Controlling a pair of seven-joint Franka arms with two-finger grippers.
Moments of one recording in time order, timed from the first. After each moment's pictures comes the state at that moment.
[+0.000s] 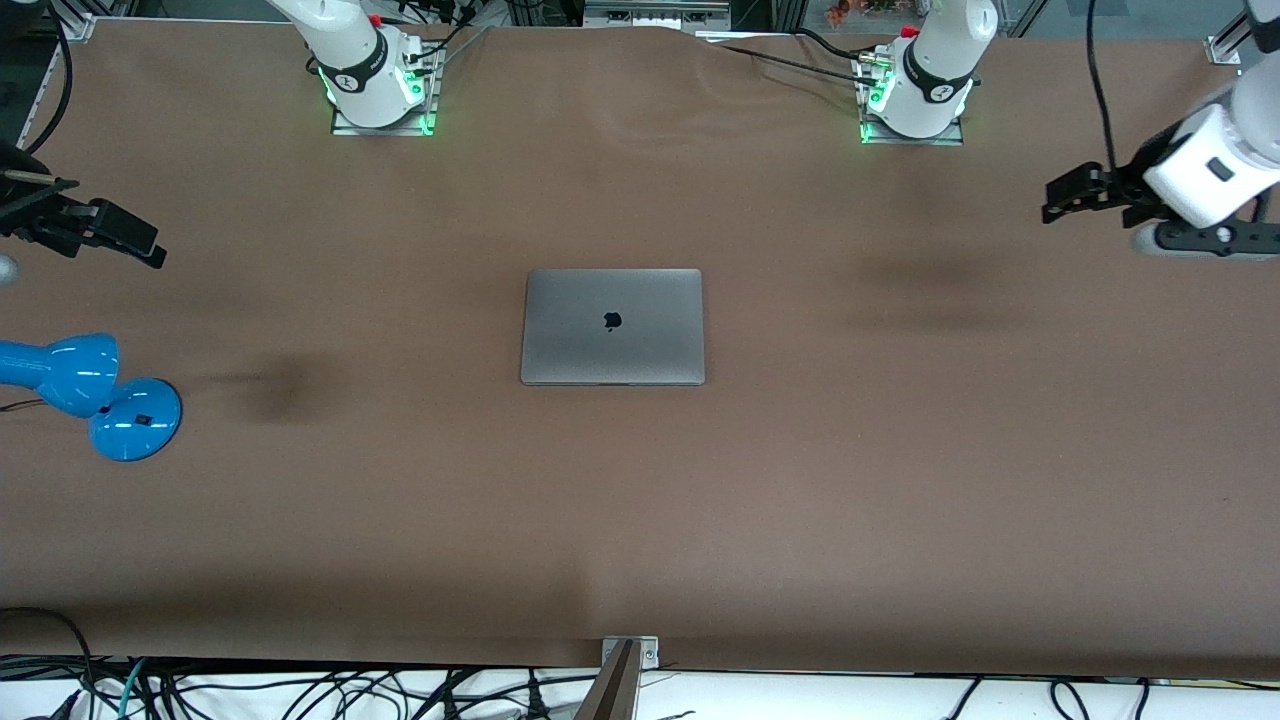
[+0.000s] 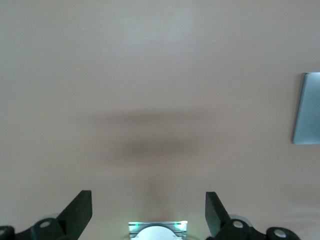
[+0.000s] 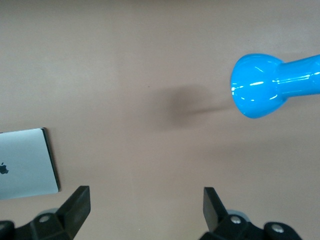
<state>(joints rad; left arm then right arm) 0.08 -0.08 -0.05 -1.76 -0.02 1.51 0.03 0.03 0.04 -0.06 -1.58 0.00 1.61 0.10</state>
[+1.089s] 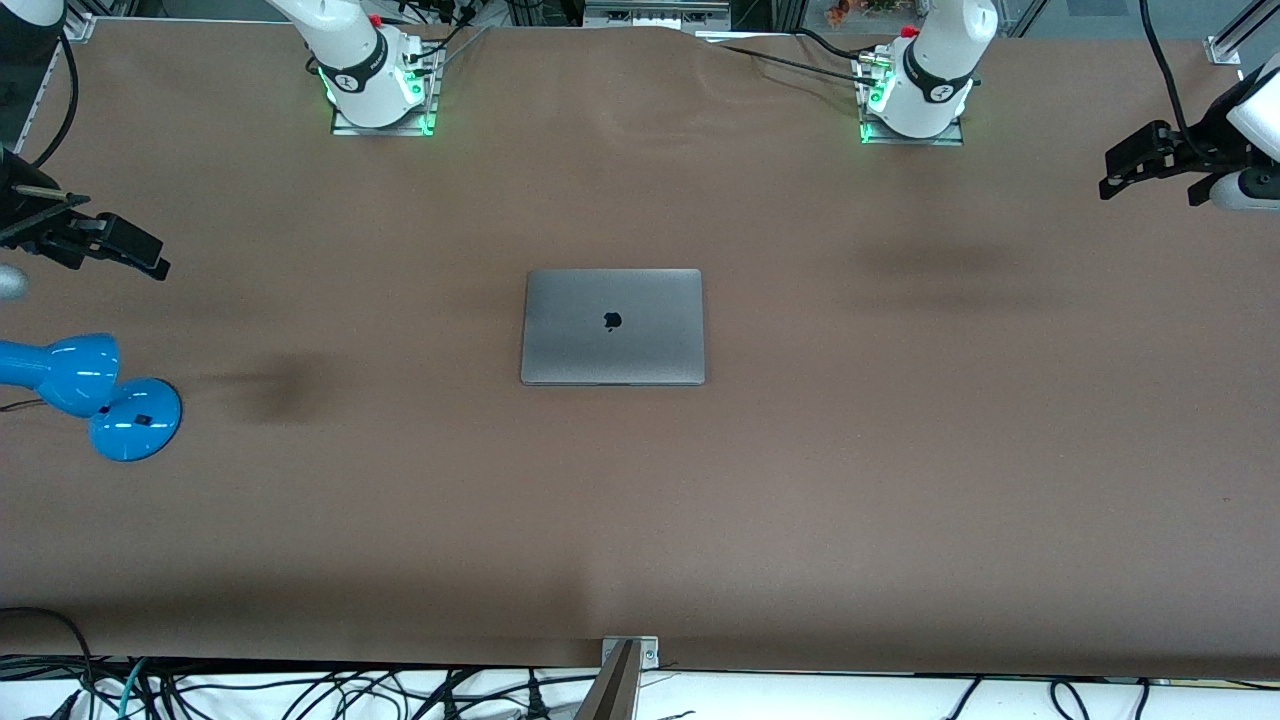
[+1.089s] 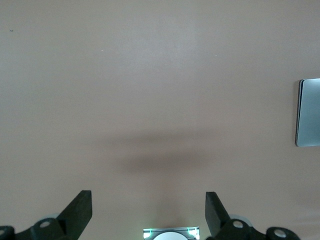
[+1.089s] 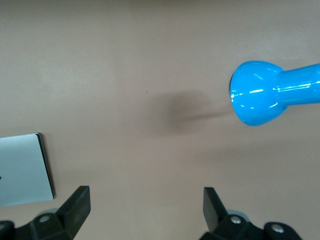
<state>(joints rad) 0.03 -0.13 0.00 -1.72 0.00 1.49 0.07 0.04 0.05 -0.07 -1.59 -0.02 1.64 0.10</state>
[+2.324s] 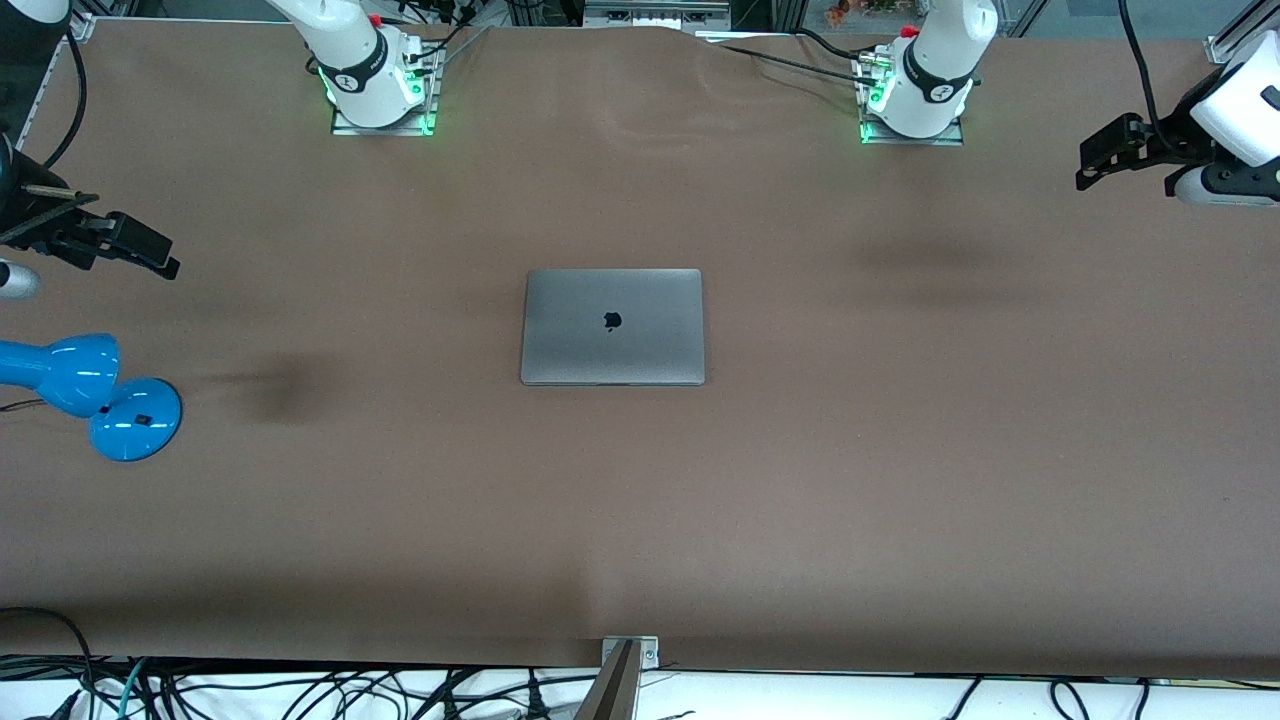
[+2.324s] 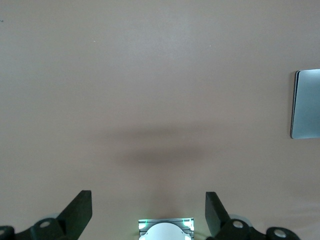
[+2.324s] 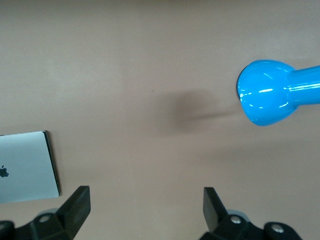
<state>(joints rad) 0.03 -0.13 -0.04 -1.71 0.00 1.44 0.03 0.05 0.05 -0.06 -1.59 0.00 1.64 0.10</state>
